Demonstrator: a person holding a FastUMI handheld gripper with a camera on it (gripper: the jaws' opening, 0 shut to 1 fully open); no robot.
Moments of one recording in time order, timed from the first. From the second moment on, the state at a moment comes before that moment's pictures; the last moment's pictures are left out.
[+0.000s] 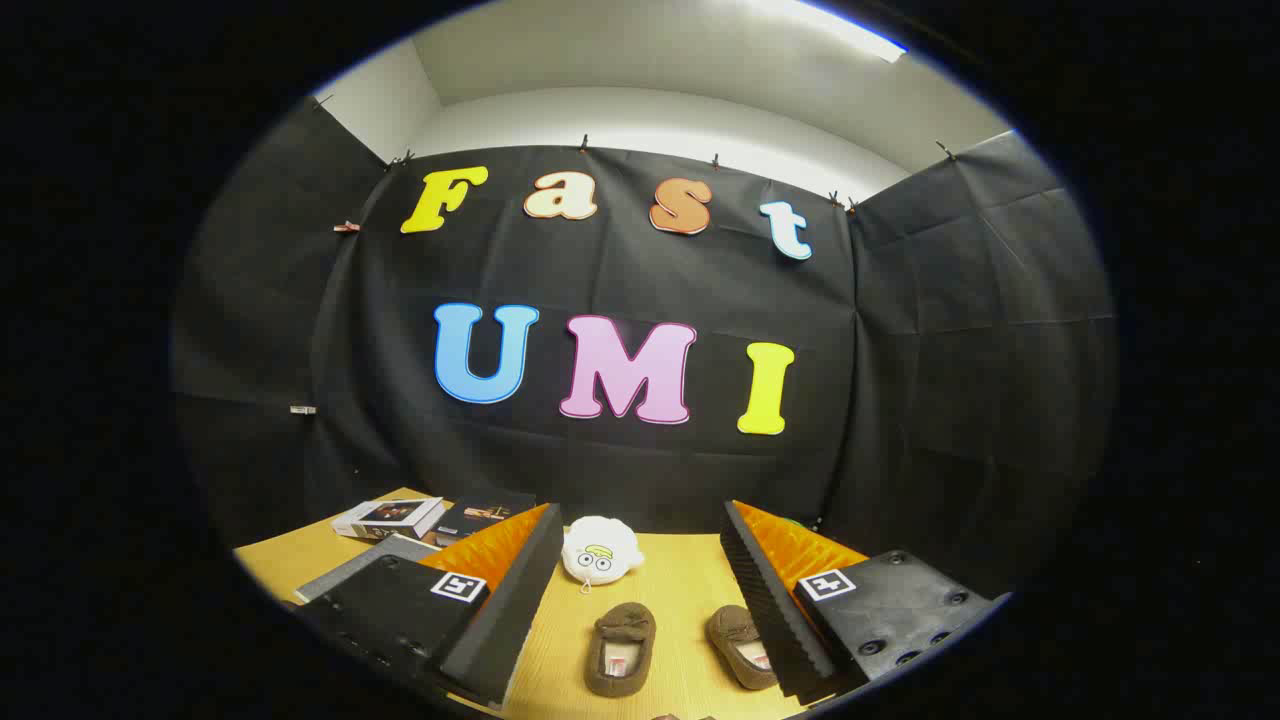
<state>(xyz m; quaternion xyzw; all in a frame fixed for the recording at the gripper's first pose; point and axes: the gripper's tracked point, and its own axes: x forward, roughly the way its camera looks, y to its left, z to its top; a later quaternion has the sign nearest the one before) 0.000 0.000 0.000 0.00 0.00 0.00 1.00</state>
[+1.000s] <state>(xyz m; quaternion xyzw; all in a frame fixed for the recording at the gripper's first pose) 0.012 0.008 -0.014 0.04 0.03 0.02 1.00</state>
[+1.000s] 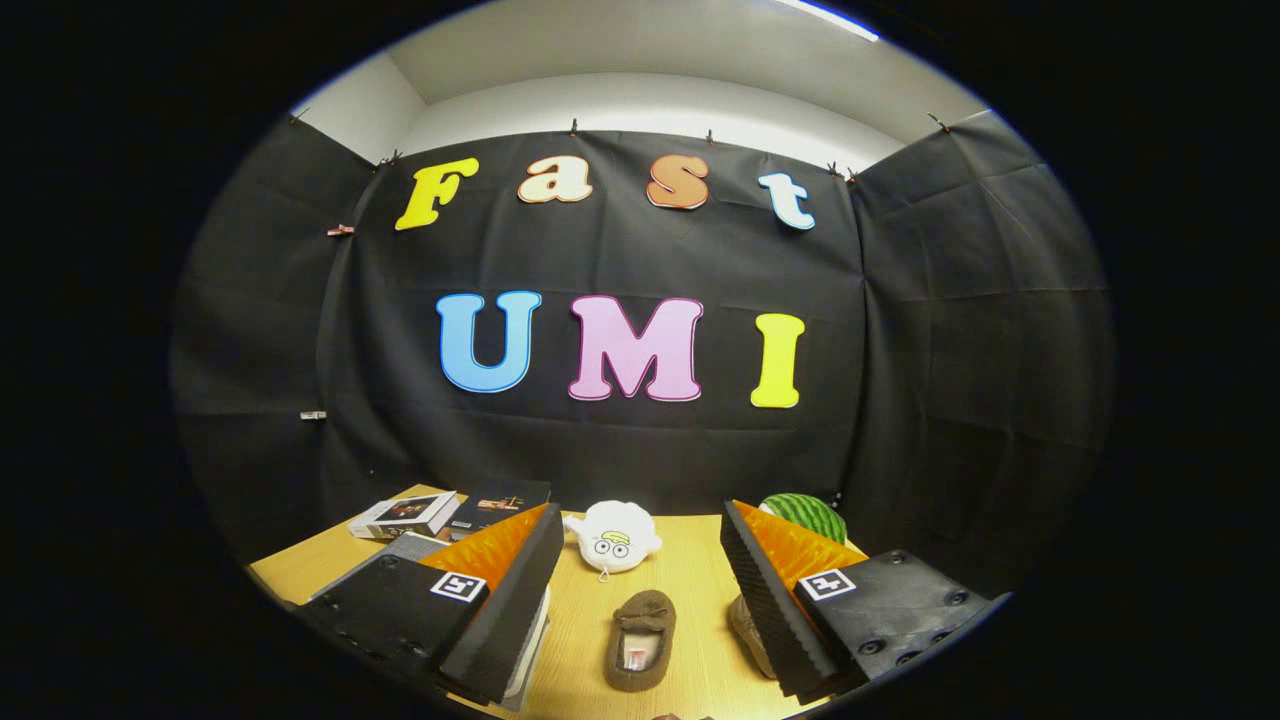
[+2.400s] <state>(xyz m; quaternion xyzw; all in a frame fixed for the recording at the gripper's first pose) 0.000 0.099 -0.176 0.39 0.42 0.22 0.79</state>
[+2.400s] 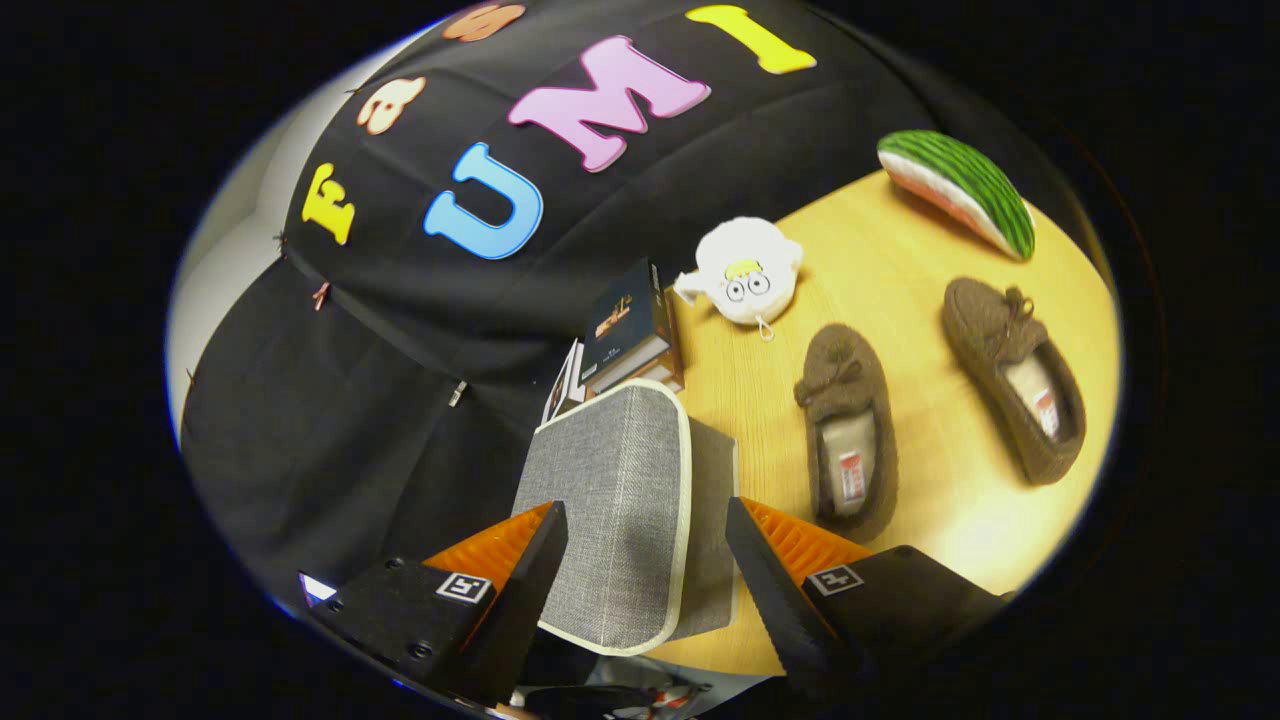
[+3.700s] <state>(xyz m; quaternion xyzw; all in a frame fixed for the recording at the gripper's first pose) -0.042 0.165 -0.216 0.57 0.50 0.40 0.51</state>
